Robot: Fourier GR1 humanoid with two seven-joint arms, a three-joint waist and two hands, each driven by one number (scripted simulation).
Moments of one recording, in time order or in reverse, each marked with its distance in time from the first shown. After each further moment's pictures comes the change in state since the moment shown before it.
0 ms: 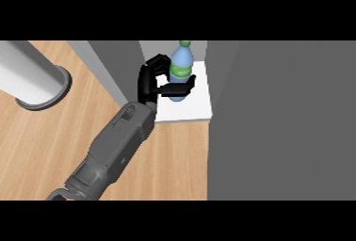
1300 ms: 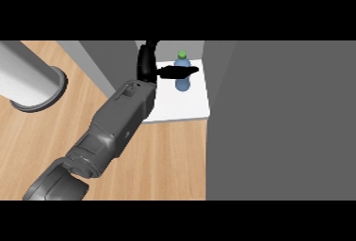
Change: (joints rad) left arm -0.284 0.012 0.092 0.384 -0.025 -0.027 -0.145; right arm -0.035 -0.008 -0.003 0.015 -0.039 0.019 -0.006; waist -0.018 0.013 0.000
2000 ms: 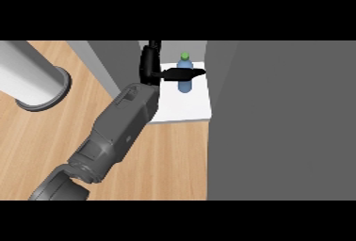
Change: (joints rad) left arm 0.062 -0.011 -0.024 -0.126 0.093 -0.084 -0.126; right arm -0.018 -0.009 -0.018 -0.008 -0.011 -0.013 0.031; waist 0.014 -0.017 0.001
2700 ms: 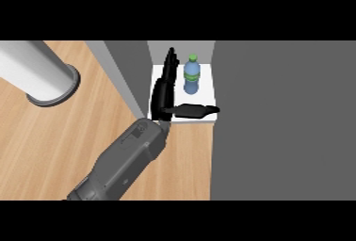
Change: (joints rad) left arm 0.334 -0.001 -0.332 -0.479 0.170 0.088 0.058; right arm -0.007 0.015 -0.016 -0.004 -0.008 -0.027 0.036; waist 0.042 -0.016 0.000
